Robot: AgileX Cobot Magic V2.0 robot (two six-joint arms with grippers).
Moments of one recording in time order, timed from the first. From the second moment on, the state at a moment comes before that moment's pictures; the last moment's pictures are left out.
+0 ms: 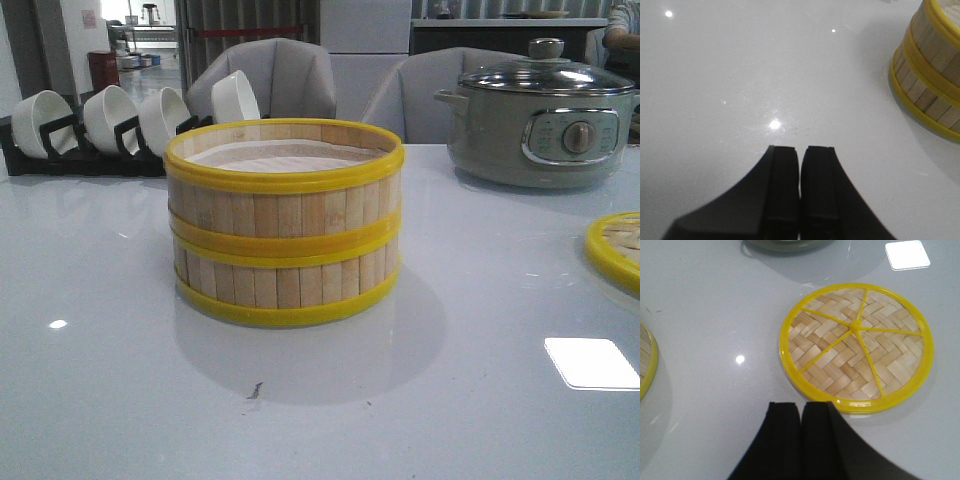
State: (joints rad) left arm -0.09 0.65 -0.39 -0.05 0.38 -0.10; right arm -0.11 0.89 -0.69 0.04 0.49 0.11
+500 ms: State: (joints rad) left arm -0.09 0.65 -0.39 -0.04 0.38 -0.10; right arm -0.11 0.89 -0.69 0.04 0.53 0.11
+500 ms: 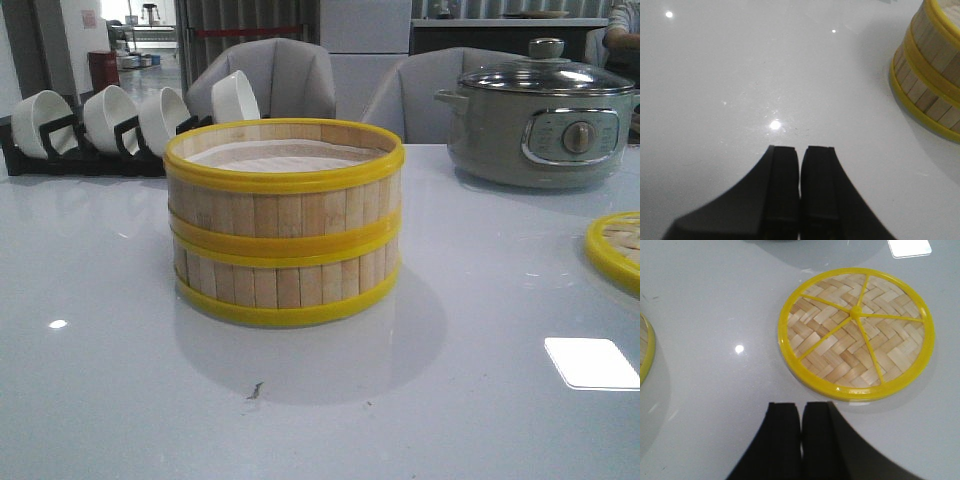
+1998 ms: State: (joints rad) left arm -0.09 0.65 -0.39 -0.04 0.38 -0.10; right arm -0.21 1.60 -1.14 -0.04 0.59 0.11
